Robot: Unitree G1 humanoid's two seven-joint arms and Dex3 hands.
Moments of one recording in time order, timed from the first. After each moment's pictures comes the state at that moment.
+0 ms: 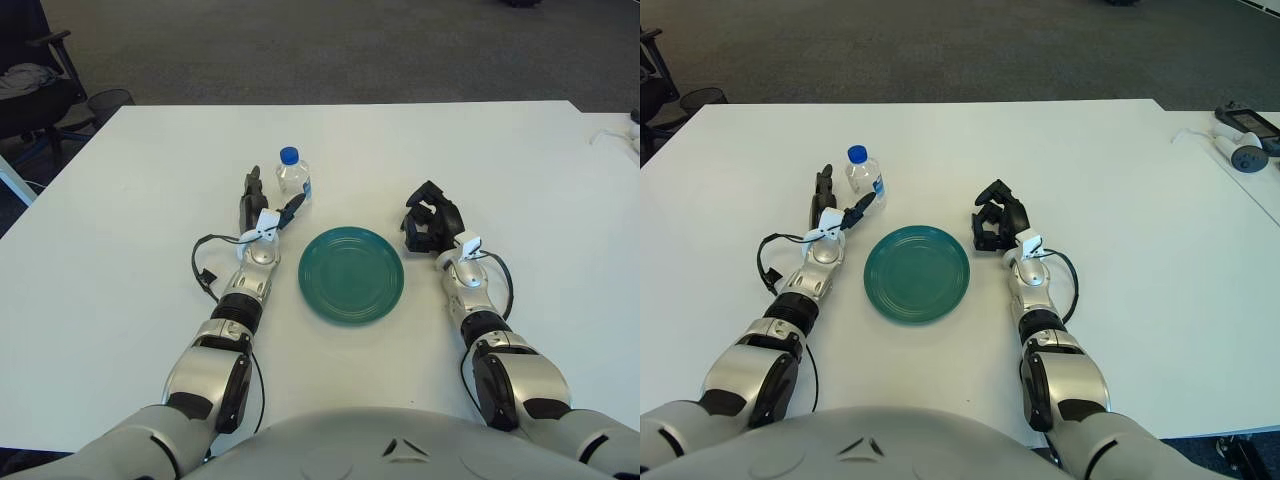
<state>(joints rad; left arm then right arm) -0.45 0.01 -0.01 0.82 0.23 -0.20 0.47 -0.42 -0.05 -0.13 1.07 -0.01 -0.69 0.16</state>
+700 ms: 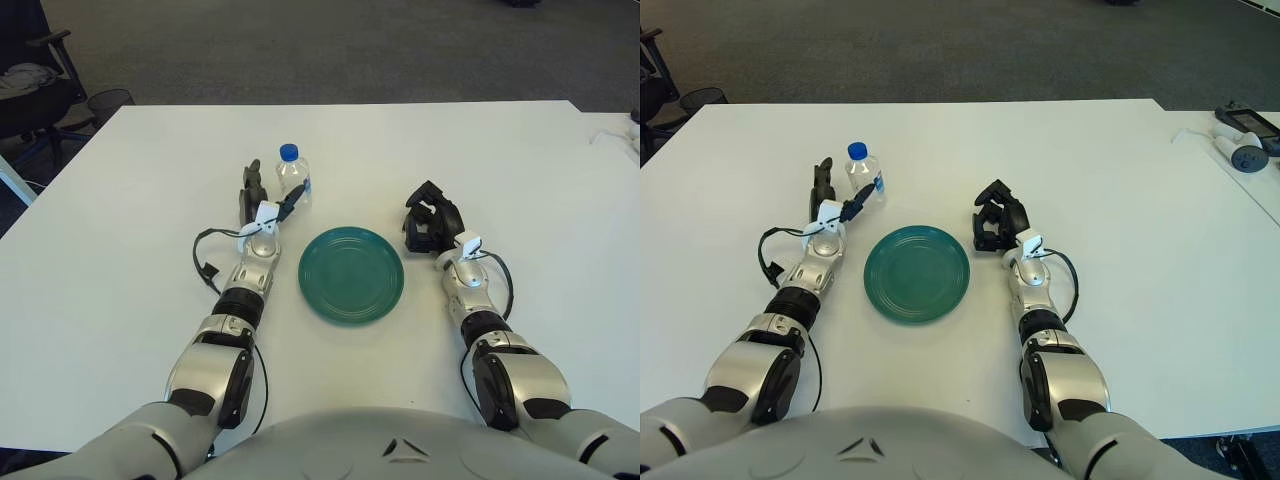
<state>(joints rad) -0.47 0.01 0.00 0.76 0.22 -0.17 0.45 -0.42 -0.05 -0.13 1.07 -0.01 -0.69 0.17</state>
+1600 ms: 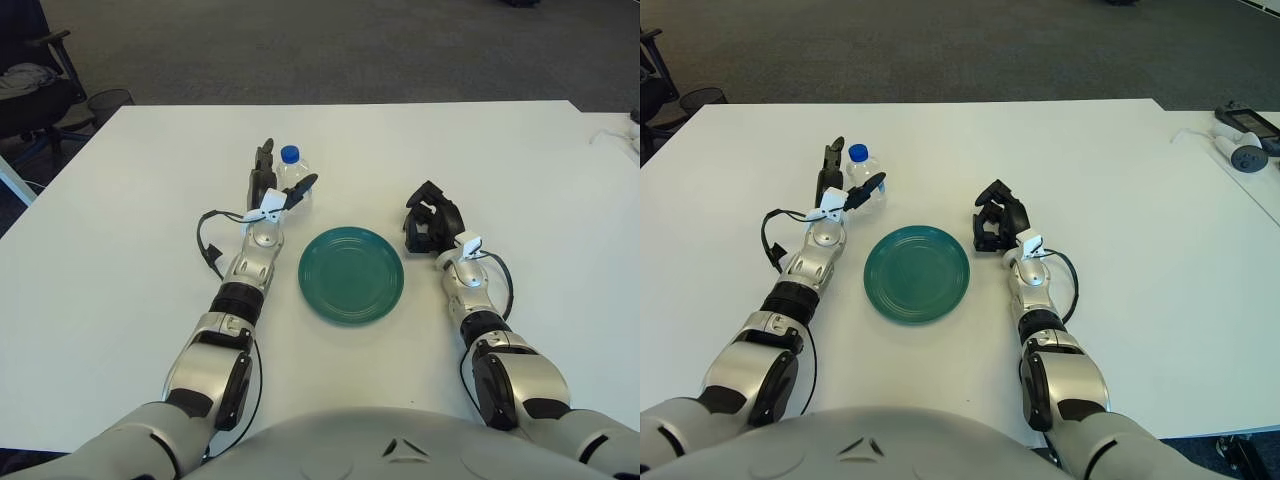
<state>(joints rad) -0.46 0.03 -0.05 0.61 0.25 -0.14 0.36 -0.42 -0.05 -0.14 1.07 -0.01 -0.69 0.16</state>
